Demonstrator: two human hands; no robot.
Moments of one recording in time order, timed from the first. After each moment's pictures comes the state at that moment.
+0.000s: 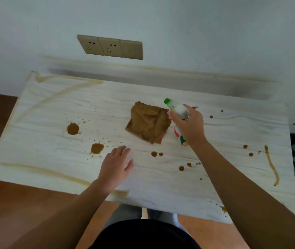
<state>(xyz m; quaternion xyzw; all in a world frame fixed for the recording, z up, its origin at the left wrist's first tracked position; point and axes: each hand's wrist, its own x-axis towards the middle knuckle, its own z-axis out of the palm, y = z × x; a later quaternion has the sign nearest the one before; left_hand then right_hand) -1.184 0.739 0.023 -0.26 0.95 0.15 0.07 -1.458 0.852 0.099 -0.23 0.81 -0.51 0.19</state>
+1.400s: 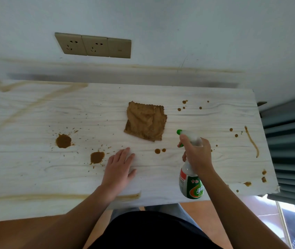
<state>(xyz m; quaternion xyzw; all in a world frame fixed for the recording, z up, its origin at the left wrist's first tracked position) -1.162 0.700 -0.010 -0.12 0.98 0.15 0.09 -1.351 0.893 0.103 0.03 0.87 -0.46 0.20</state>
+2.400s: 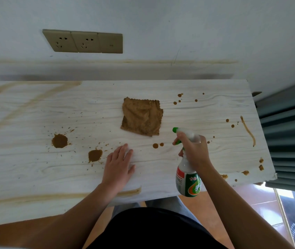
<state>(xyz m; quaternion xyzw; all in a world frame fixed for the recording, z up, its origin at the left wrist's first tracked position) -1.161 0.704 -0.010 -0.13 0.97 0.17 0.15 -1.337 0.896 0.108 0.04 0.84 -0.50 0.23</state>
